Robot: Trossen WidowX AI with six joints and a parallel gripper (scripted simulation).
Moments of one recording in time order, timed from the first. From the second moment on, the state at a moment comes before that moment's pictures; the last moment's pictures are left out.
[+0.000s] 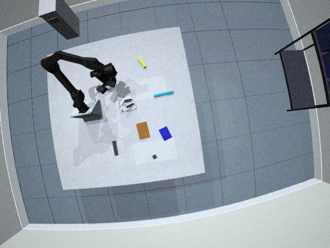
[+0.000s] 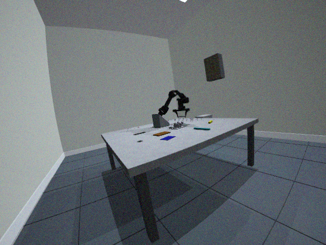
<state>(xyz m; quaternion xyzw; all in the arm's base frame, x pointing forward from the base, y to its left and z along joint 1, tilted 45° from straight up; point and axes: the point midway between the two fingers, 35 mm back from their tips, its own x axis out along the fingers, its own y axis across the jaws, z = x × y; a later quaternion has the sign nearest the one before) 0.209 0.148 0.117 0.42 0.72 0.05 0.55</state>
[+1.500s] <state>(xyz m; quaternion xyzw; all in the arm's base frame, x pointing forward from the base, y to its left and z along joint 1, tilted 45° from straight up) 0.258 0.087 0.055 0.66 0.61 -0.41 0.17</state>
